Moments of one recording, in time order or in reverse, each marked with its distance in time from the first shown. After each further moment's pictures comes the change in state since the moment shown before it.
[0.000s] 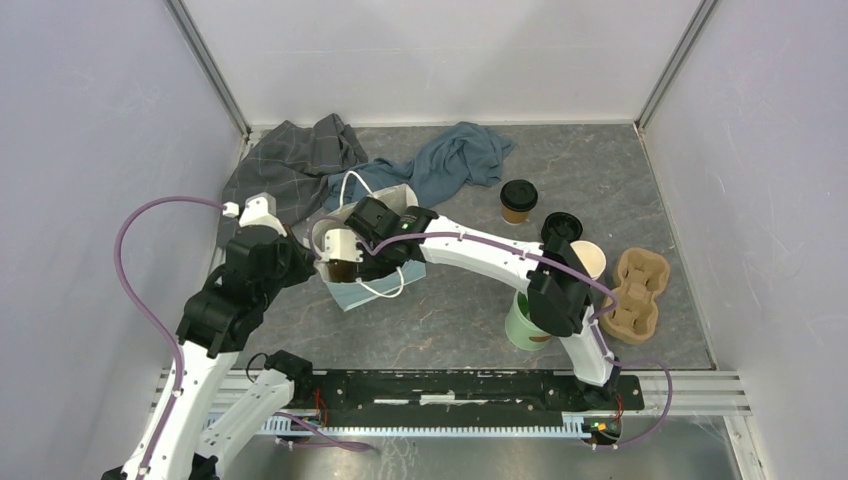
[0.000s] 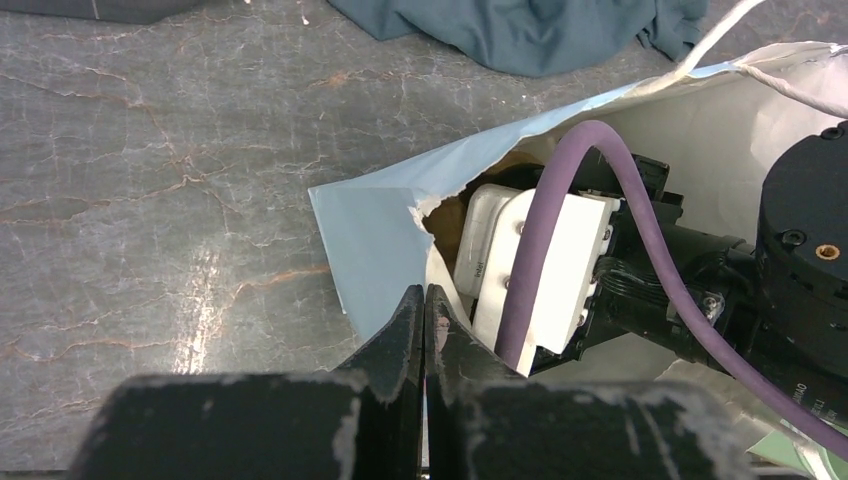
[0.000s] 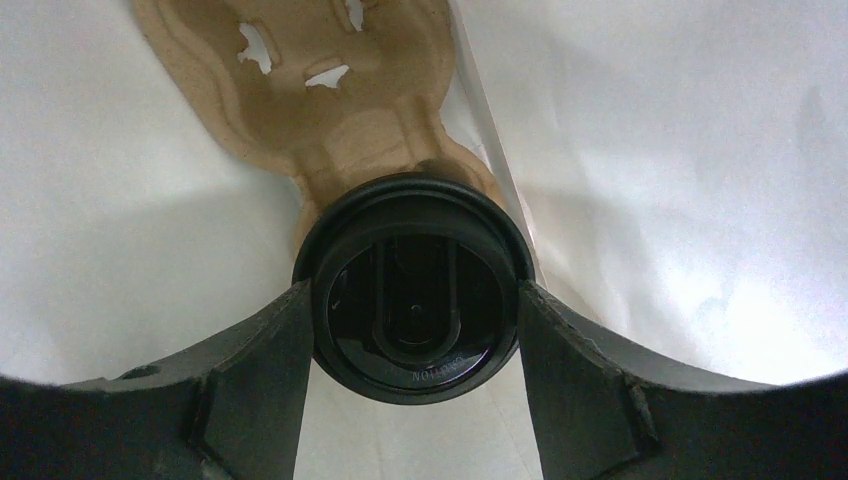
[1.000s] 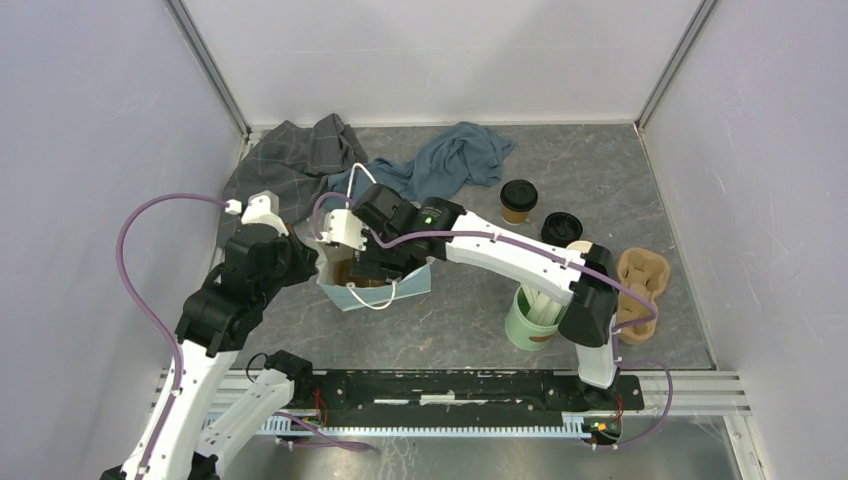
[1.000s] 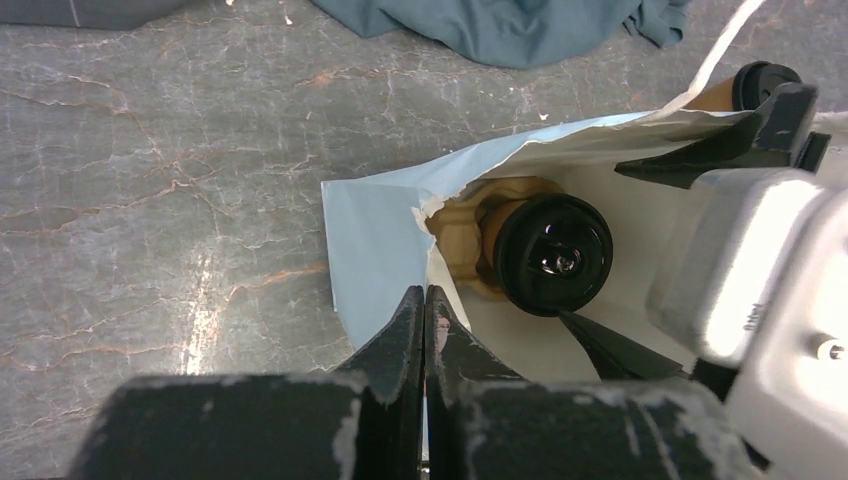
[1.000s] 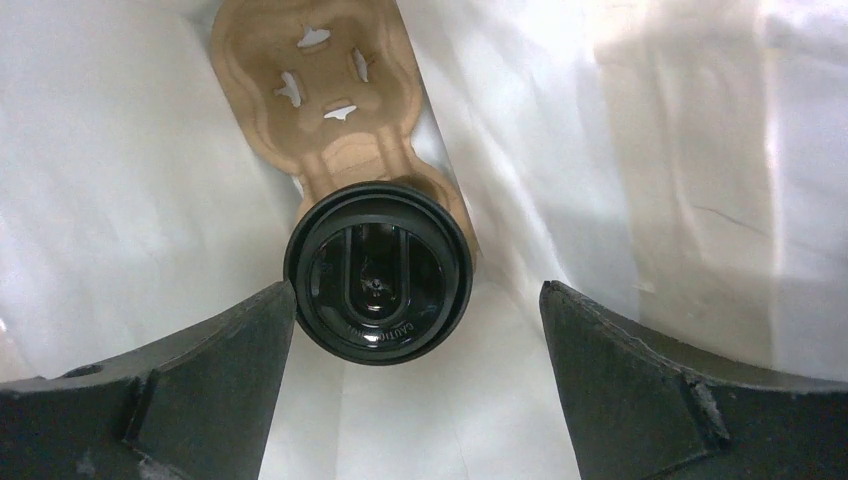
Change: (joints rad) left arm 0.000 0.011 0.015 0.002 0.023 0.023; right arm 0.026 -0.153 0.030 -0.082 0.013 0.169
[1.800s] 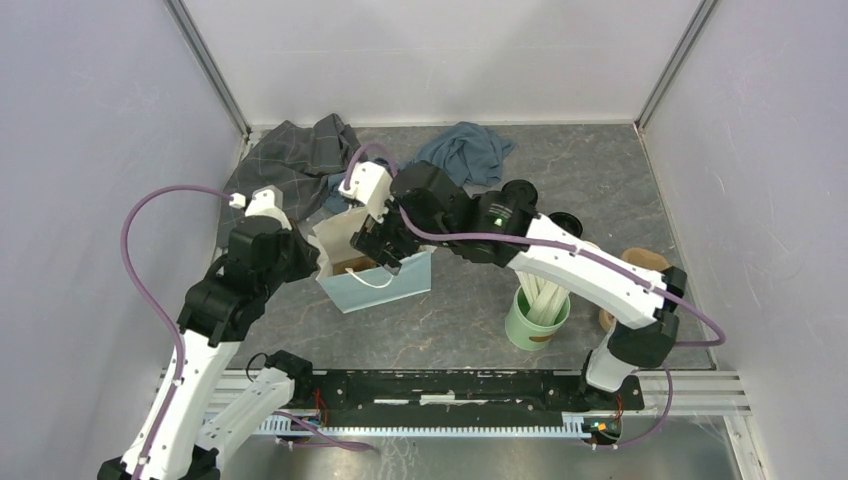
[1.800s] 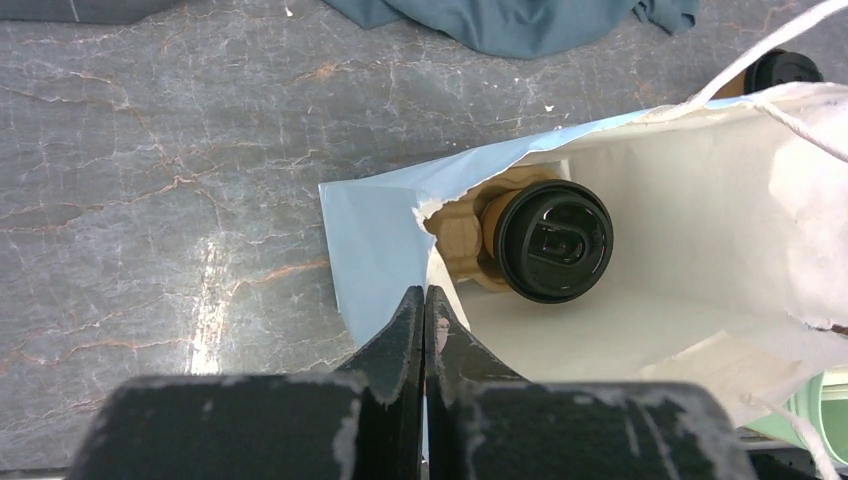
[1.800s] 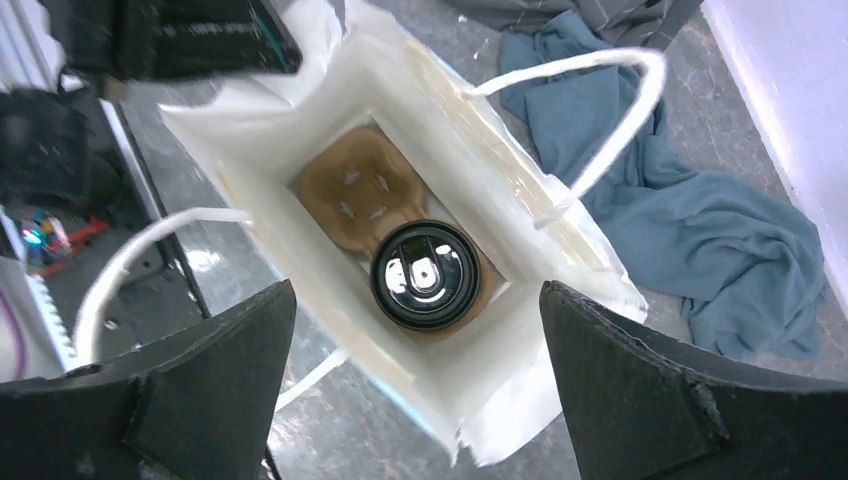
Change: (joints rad) left arm 0.000 0.043 0.035 -0.020 0.014 0.007; right arm 0.036 -0.257 0.020 0.053 0.034 0.289
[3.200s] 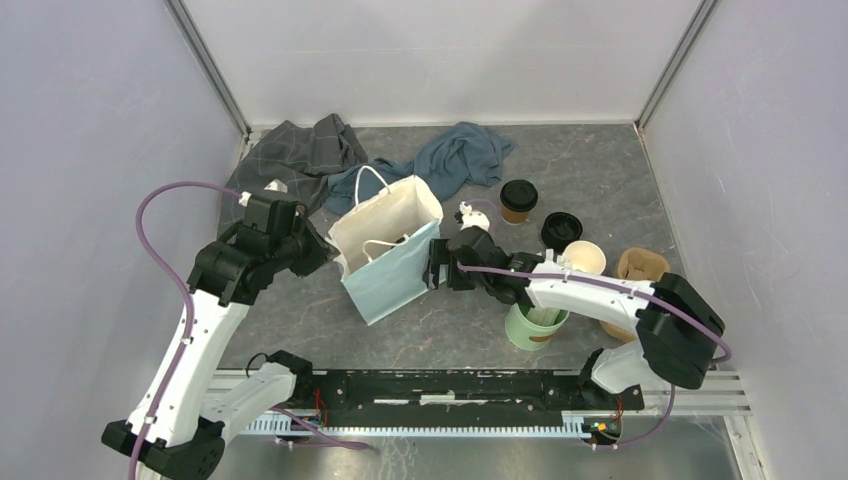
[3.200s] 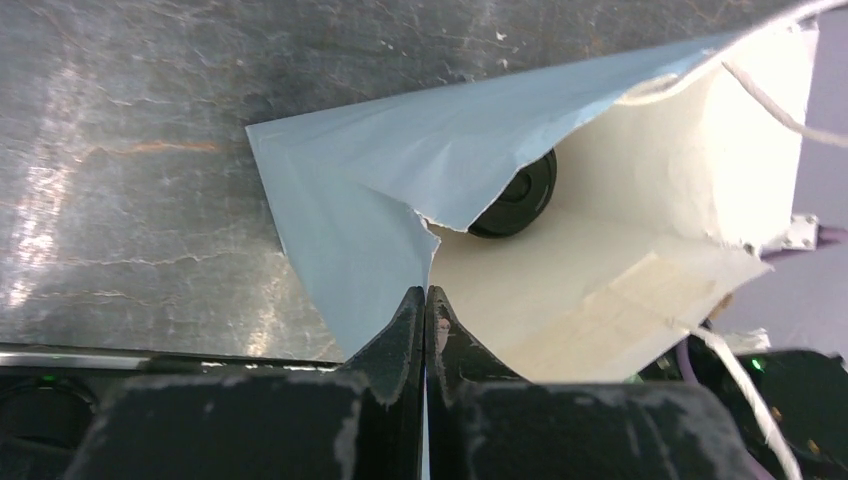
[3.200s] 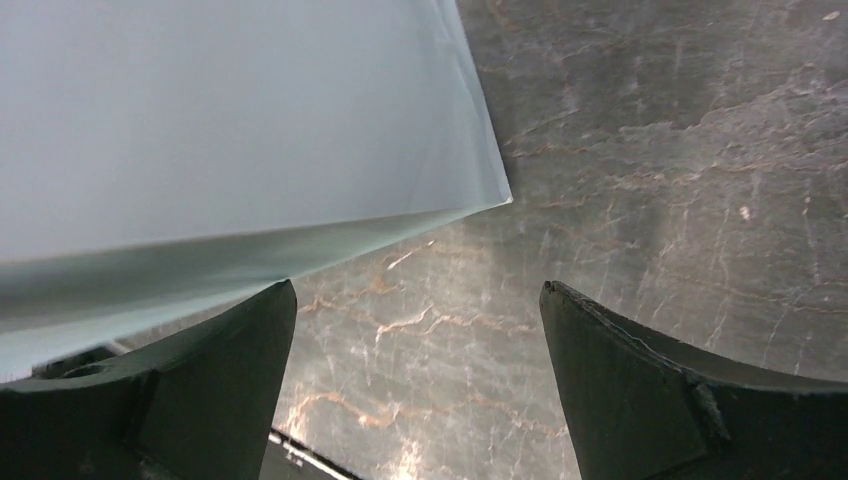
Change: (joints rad) left arm 0.000 0.195 0.162 -0.168 0.130 -0.341; right arm -0.201 -0.254 -1.044 0.600 0.085 0.934
